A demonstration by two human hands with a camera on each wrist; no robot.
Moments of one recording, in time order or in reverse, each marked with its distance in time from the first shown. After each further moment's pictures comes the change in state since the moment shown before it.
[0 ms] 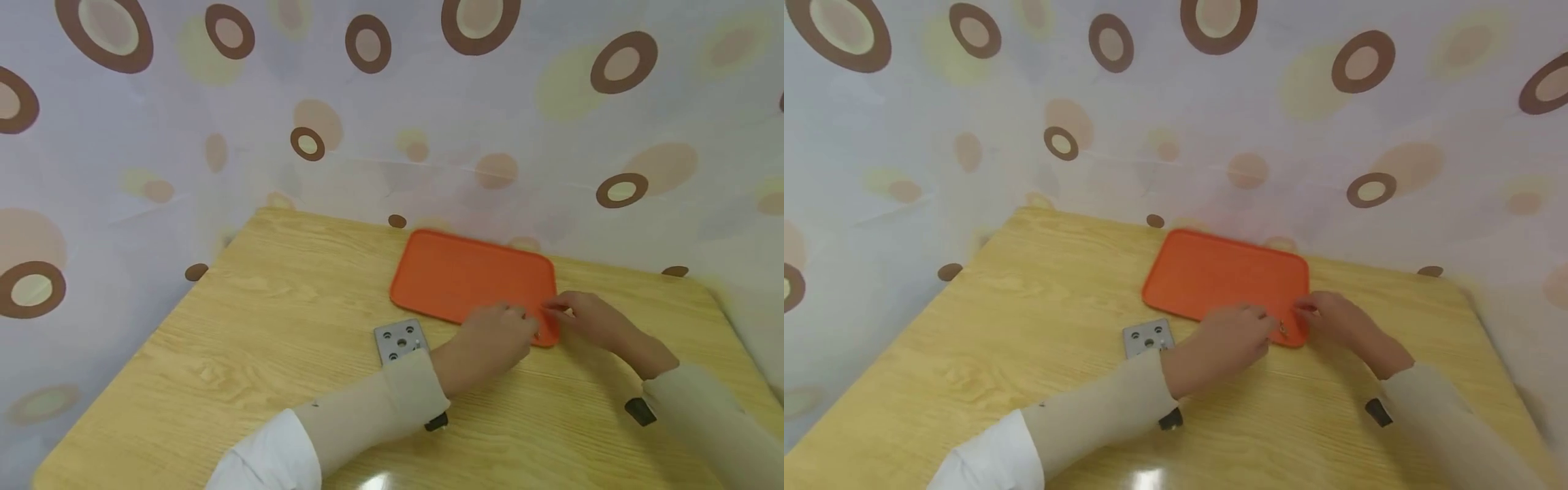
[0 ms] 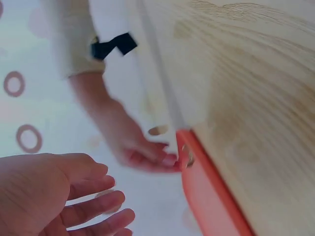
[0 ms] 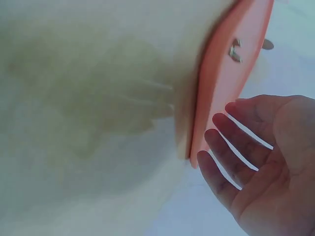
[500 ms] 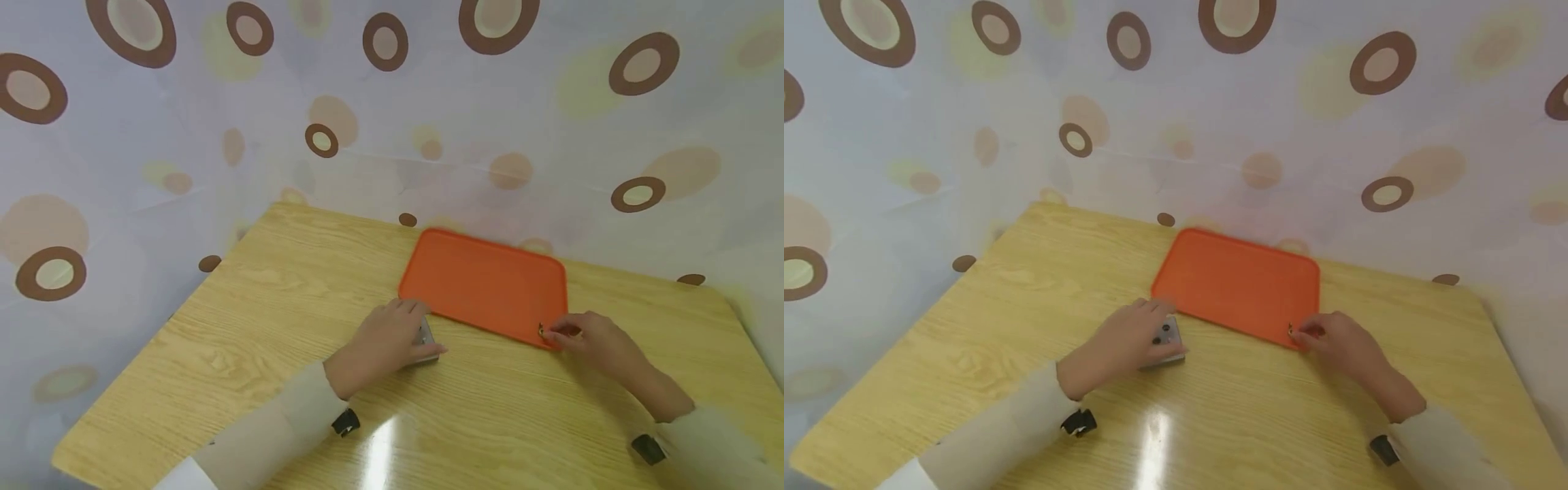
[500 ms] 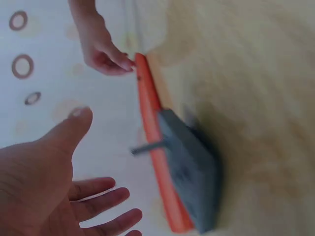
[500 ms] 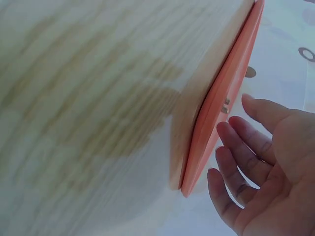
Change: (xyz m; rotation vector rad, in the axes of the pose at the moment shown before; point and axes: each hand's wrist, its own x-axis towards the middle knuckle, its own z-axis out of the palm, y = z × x) left_hand -0.108 -0.086 0.023 -0.245 -0.033 -0.250; right_hand -0.020 -0.030 0.020 0.031 0.096 0.048
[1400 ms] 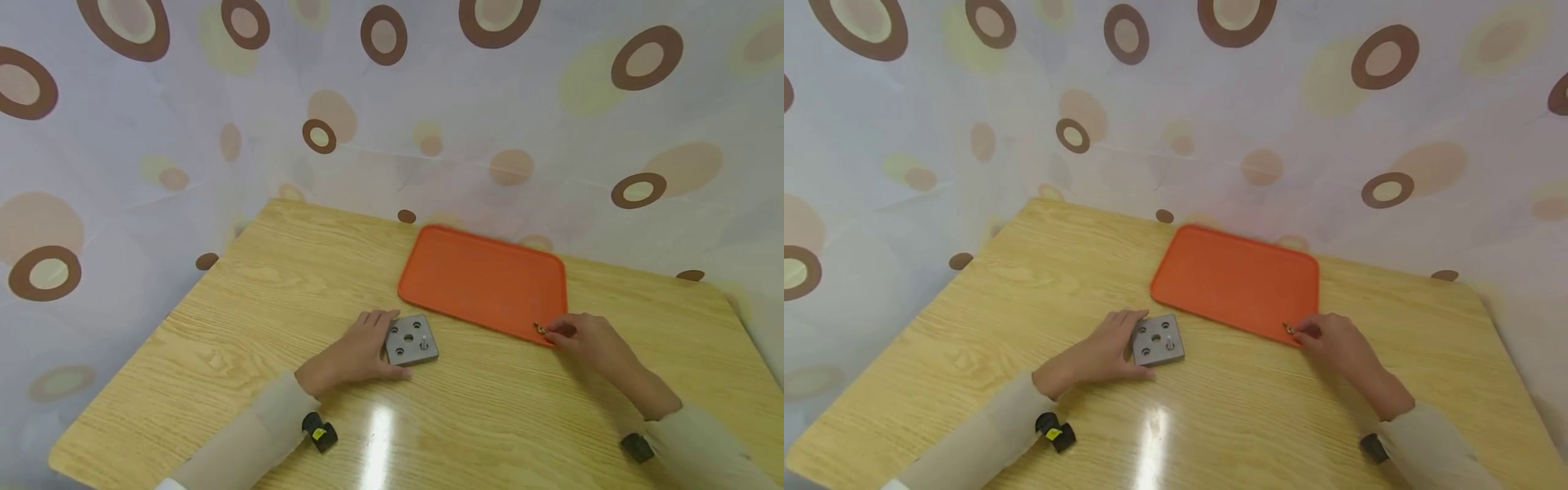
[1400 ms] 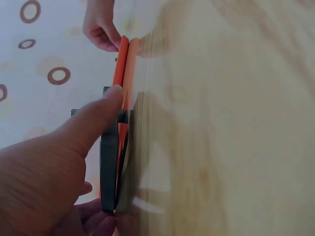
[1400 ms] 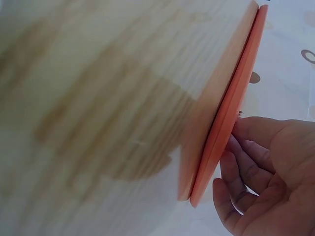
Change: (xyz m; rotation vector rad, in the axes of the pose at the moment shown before) left_hand -0.027 -0.048 0.046 -0.356 -0.149 -0.067; right_hand 0.000 -0.002 0.012 -0.016 0.051 0.014
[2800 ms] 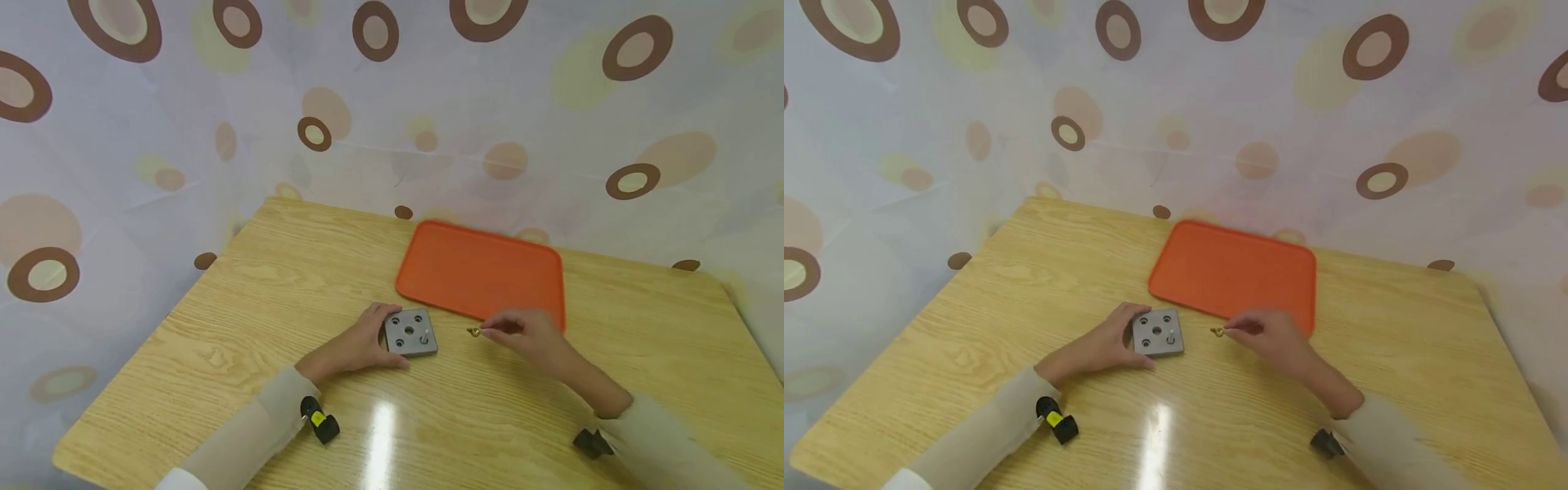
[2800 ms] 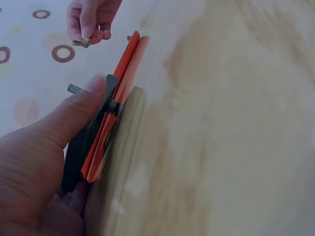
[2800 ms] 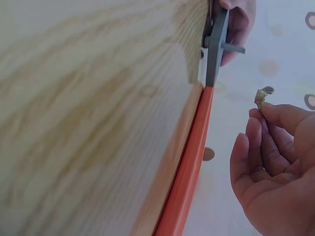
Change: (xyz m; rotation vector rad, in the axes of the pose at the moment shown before) left_hand 0.011 -0.012 0.009 -0.367 -0.033 -0.043; right_hand 0.010 -0.078 0.026 0.443 0.032 -0.169
